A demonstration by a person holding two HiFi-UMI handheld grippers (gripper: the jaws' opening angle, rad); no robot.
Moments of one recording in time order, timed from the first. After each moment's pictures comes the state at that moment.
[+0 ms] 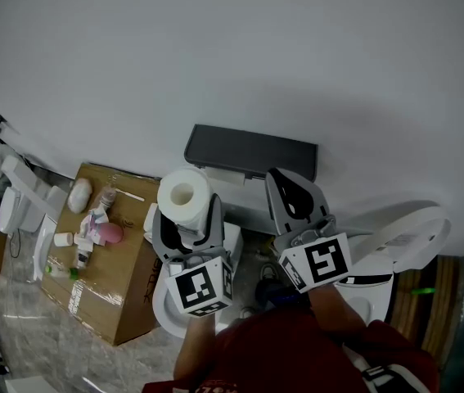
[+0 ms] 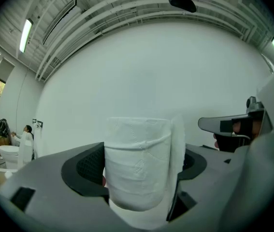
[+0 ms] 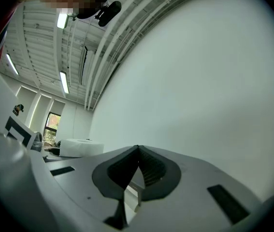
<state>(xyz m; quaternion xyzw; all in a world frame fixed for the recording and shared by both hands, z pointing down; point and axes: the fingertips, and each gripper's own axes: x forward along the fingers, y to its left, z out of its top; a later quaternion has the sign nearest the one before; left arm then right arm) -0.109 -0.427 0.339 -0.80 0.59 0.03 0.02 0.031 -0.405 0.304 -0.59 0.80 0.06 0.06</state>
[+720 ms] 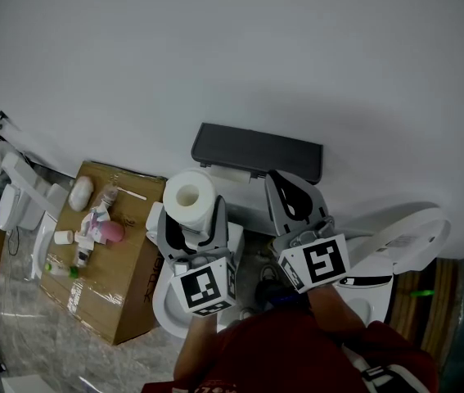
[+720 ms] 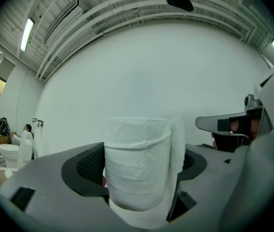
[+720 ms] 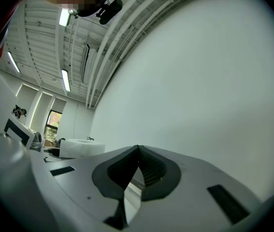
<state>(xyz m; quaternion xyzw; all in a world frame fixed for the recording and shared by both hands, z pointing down) -0.120 -0.423 0.345 -0.80 0.59 0.04 0.01 0.013 -0.405 0.307 -0.59 0.80 0.07 0.05</state>
